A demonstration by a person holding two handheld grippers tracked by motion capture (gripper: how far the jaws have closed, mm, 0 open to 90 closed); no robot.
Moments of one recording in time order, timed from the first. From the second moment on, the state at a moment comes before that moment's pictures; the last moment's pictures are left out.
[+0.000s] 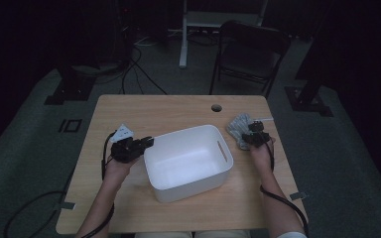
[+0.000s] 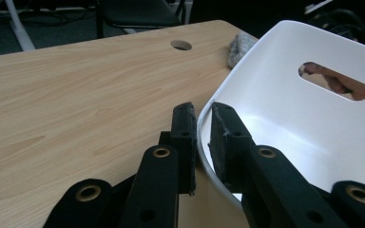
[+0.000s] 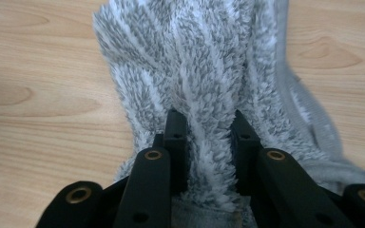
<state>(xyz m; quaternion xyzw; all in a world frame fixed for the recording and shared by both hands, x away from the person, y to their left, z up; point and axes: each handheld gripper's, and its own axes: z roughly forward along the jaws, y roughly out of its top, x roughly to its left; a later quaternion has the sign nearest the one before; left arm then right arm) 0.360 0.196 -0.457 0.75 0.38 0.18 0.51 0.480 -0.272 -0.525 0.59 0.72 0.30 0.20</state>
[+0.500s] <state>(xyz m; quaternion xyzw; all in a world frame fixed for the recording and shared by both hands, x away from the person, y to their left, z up) 0.362 0.196 -0.458 0.75 0.37 0.18 0.51 0.423 -0.291 -0.484 0.56 0.70 0.40 0.18</state>
